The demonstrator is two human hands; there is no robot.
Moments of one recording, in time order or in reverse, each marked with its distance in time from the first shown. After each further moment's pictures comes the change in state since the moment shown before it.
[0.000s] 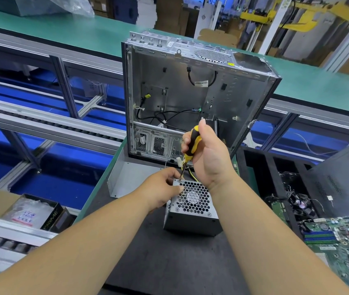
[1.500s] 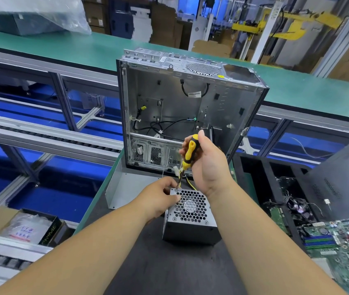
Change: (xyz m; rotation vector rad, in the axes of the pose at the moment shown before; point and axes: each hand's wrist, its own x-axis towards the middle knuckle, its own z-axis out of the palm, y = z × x) left_hand 0.002 -0.001 -0.001 0.037 0.014 -0.017; right_hand 0.000 -0.006 -0.003 -0.001 0.108 0.014
